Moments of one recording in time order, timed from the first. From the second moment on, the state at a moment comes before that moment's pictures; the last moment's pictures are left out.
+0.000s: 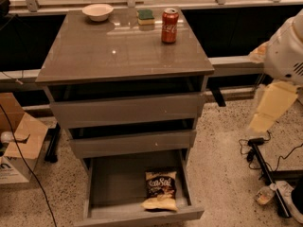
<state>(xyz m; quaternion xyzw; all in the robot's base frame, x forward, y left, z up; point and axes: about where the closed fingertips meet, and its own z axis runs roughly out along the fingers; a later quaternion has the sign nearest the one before) 0.442 -0.202 0.951 -0.59 0.79 -0.01 0.17</state>
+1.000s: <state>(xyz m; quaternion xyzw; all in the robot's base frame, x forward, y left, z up) 0.485 -0.151 0.819 -0.45 0.87 0.12 0.18</state>
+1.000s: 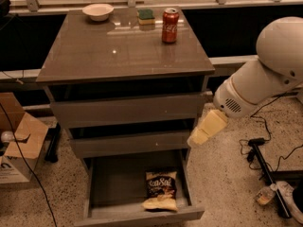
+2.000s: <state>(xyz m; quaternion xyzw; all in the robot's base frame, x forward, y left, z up) 0.514 -0.114 0.755 -0.41 0.89 0.15 0.15</state>
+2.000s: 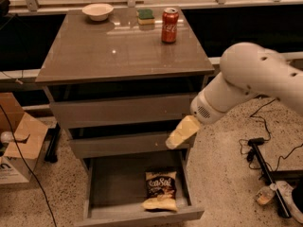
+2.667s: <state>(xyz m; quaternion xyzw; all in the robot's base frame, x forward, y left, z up) 0.534 -0.097 0.638 -0.35 0.90 0.21 0.13</state>
